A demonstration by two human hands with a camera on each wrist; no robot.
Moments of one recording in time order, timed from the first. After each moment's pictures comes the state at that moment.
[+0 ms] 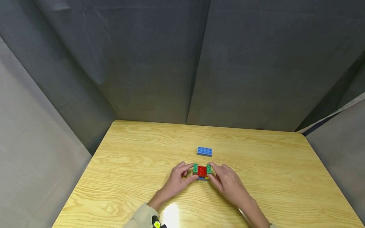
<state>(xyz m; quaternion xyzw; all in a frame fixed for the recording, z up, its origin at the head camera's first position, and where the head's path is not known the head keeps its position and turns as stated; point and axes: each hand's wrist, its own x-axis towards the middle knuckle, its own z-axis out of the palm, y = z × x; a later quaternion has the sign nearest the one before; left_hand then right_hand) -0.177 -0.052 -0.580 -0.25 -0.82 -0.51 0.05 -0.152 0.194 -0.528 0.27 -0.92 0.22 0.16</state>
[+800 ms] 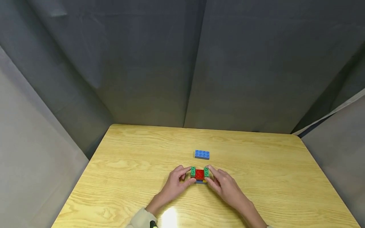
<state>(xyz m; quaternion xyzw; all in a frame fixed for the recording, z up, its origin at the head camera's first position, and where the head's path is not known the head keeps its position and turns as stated) -0.173 -0.057 -0.584 -0.24 -0.82 -0.52 0.04 -0.152 0.192 -0.546 0.25 -0.90 0.33 0.13</state>
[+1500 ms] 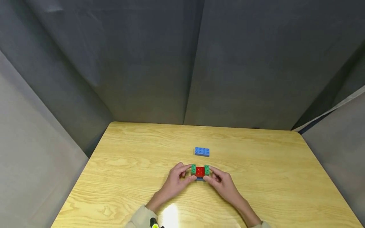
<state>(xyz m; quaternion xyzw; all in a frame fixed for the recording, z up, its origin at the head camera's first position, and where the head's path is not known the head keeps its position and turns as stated) -0.171 -0.056 -0.582 -0.23 -0.82 -0.53 0.02 -0.159 0.190 -0.585 0.23 -0.81 0.54 0.09</state>
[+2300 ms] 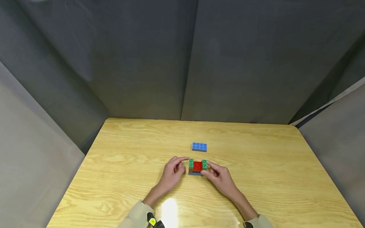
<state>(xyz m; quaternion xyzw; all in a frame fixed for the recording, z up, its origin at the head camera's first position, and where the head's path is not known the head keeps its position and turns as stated) -0.176 -0.058 -0.583 -0.21 -0.80 -0.56 0.06 -0.149 0.183 -0.563 0.21 -0.80 0.56 0.10</state>
